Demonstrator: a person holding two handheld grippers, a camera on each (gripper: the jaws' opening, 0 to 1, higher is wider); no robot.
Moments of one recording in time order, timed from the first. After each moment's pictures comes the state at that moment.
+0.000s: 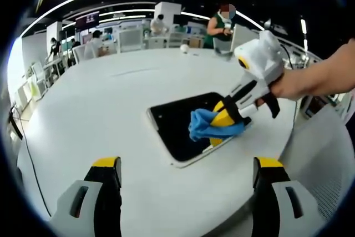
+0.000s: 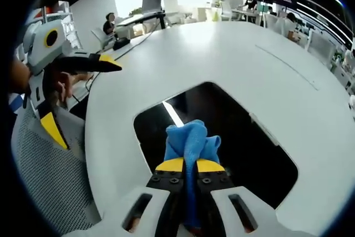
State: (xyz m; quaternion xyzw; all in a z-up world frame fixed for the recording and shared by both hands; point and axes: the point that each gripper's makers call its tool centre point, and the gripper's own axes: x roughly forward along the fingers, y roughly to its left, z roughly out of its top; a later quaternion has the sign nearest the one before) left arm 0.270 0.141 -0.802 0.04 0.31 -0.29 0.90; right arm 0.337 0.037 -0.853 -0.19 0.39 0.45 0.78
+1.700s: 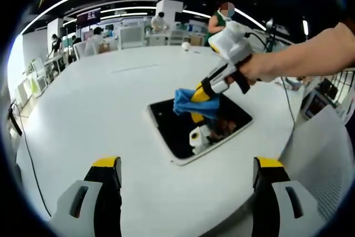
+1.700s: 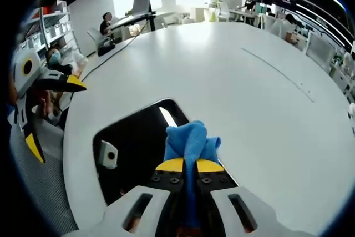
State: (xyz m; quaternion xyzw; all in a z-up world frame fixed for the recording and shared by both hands) left arm 0.269 0.143 -0.807 0.03 0.32 -0.29 0.90; right arm 0.419 0.034 -0.853 -0.20 0.38 0.44 0.79
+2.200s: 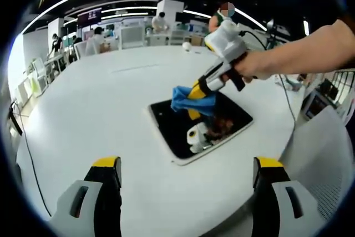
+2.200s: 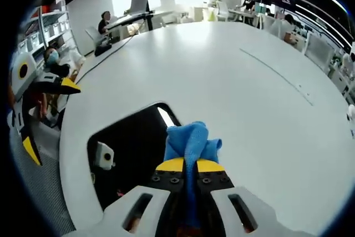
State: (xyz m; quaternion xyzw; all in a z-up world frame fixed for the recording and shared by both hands) left arm 0.270 0.144 -0.808 0.03 0.32 -0.29 0.90; right arm 0.427 0.035 -0.852 -0.20 0.38 0.44 0.79
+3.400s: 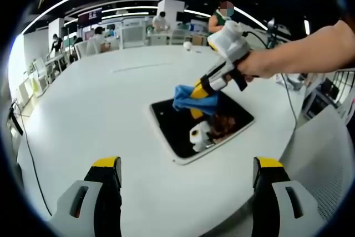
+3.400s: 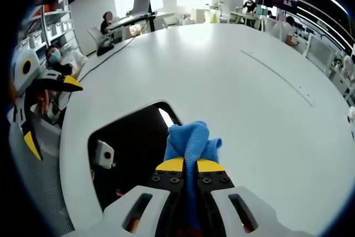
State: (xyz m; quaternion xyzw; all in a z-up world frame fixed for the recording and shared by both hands) left arm 0.270 0.146 -0.807 0.03 0.32 -0.28 0.90; right arm 0.426 0.031 -0.853 -0.20 0.37 0.45 0.79
